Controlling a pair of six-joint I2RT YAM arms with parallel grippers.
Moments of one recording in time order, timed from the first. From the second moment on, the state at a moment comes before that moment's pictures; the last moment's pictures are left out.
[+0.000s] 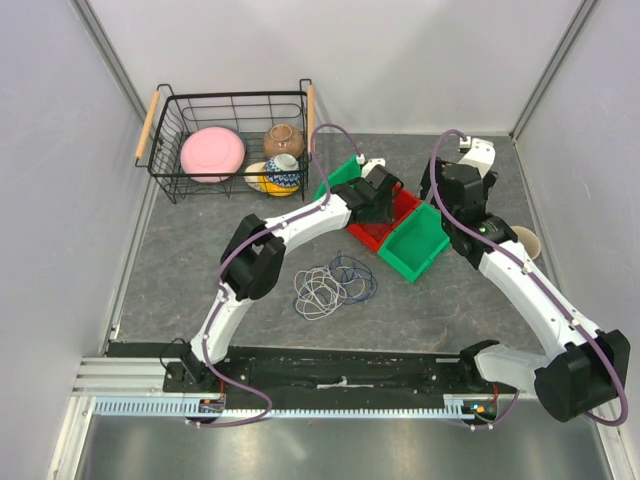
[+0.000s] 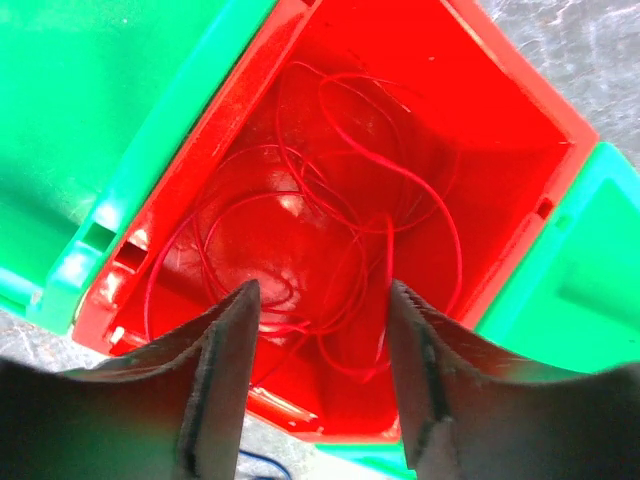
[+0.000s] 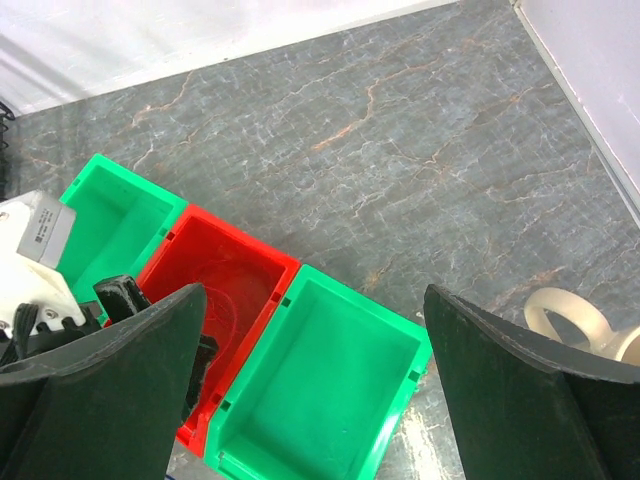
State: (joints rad) left arm -0.84 2.29 1.94 -0.50 -0.23 -0.69; right arm 0.36 1.18 1.02 -0.24 0.56 0.35
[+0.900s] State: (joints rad) left arm -0.79 1.58 1.37 -0.52 -0.34 -0.67; right arm 0.36 1.19 1.00 -0.15 0.08 0.30
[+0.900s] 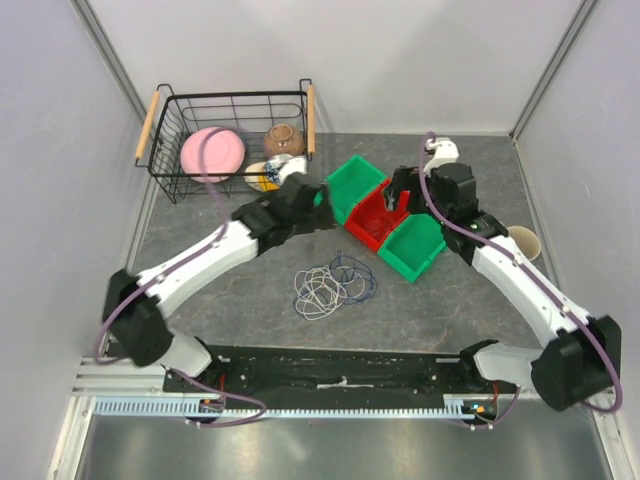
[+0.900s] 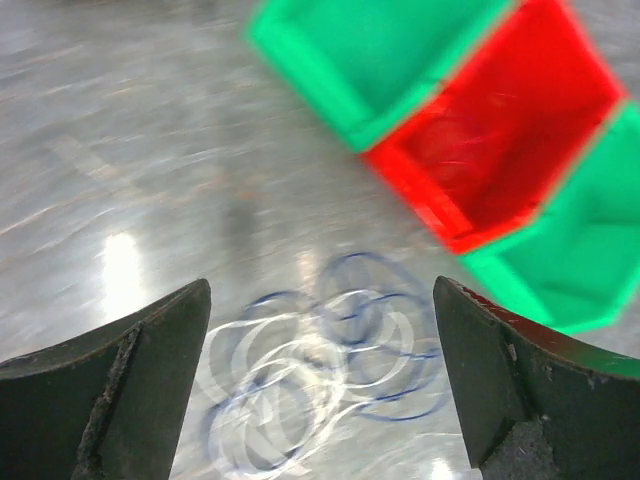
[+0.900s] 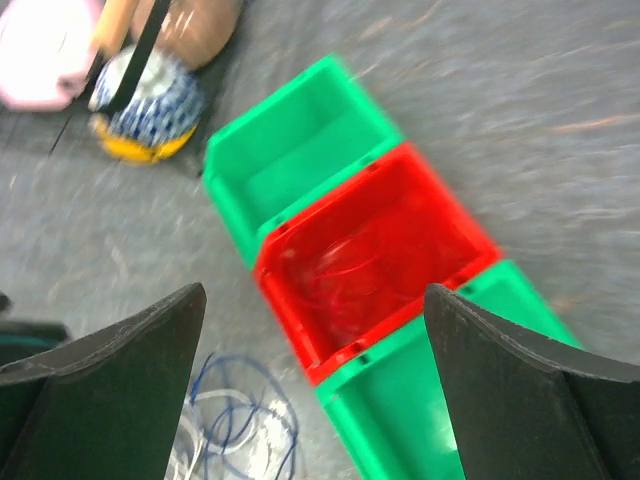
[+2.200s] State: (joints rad) left arm -0.56 0.96 0.67 -0.52 -0.26 -0.97; right arm 0.84 1.70 1.16 -0.38 -0.11 0.17
